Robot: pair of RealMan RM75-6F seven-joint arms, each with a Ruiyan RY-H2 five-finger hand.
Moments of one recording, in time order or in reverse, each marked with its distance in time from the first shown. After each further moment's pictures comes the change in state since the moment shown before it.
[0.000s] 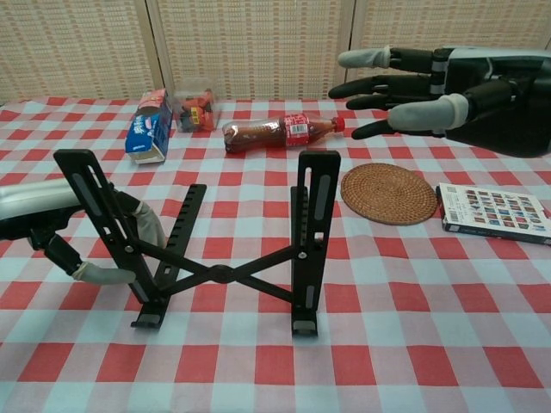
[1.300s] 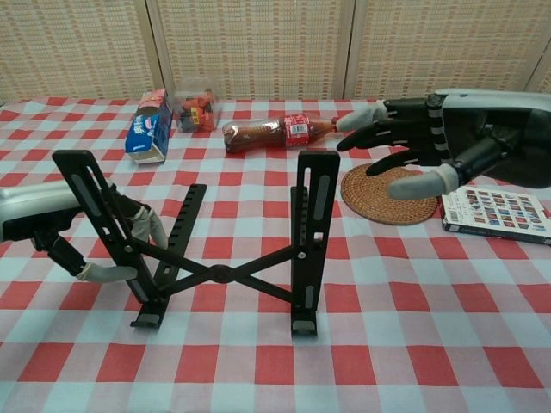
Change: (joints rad) left arm 0.005 -0.007 -0.012 0.004 -0.003 -0.015 0.010; right arm -0.018 -0.017 -0.021 -0.020 0.063 -0.075 -0.344
